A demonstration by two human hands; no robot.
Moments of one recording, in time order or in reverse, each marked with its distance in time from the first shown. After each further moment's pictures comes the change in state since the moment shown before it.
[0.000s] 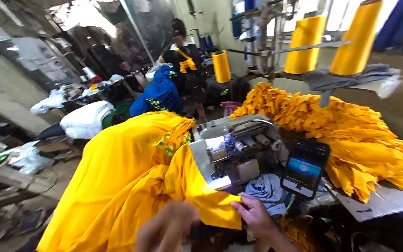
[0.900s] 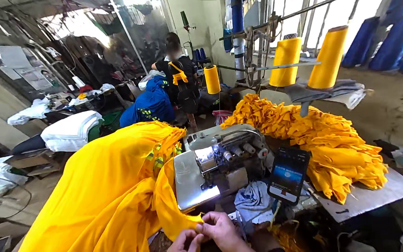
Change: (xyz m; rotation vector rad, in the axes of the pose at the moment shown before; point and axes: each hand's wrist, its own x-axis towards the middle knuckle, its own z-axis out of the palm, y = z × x) left_hand -0.071 -0.132 0.026 0.296 0.081 -0.298; right_hand 0.007 -0.034 0.062 0.463 -0.110 0.491
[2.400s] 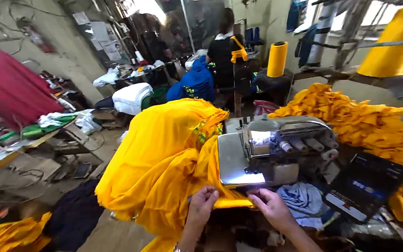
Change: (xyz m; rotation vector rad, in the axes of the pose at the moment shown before) left_hand 0.040 -0.021 -0.045 -0.375 -0.026 -0.204; right_hand 0.015 -0.016 -0.055 -0.559 -0.062 -0.286
